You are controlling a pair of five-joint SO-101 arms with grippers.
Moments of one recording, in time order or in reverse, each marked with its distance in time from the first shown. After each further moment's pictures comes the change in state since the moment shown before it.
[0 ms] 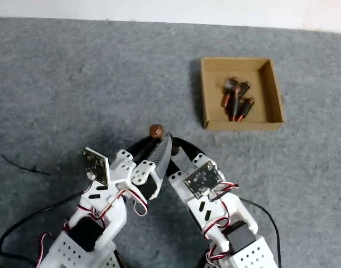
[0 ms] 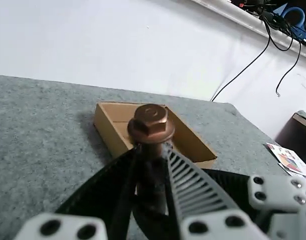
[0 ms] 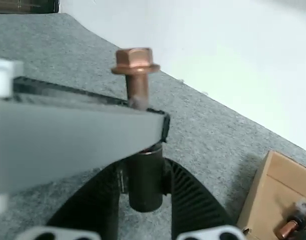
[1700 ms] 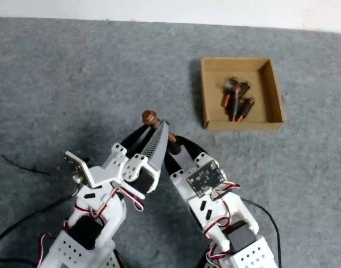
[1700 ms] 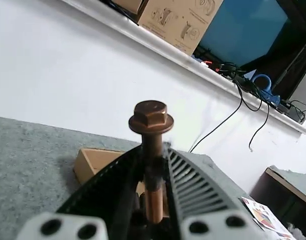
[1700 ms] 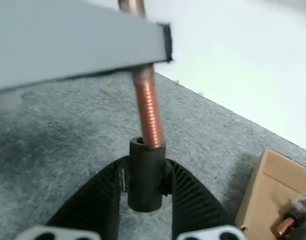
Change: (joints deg) left arm -5.1 0.1 -0.5 -14.0 4.7; right arm 0.4 0.0 0.0 -0.2 -0.7
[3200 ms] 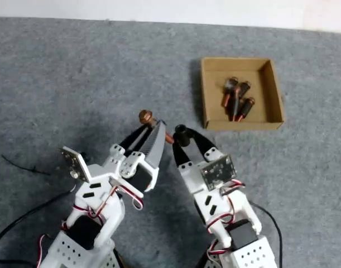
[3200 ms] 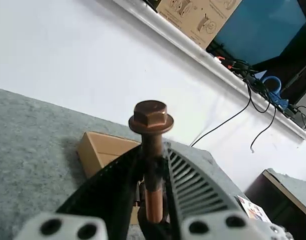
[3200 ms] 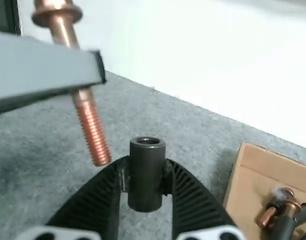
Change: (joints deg) left arm -1.0 0.0 -1.0 4.2 5.7; right arm 5.3 1.7 0.0 -4.3 -4.4
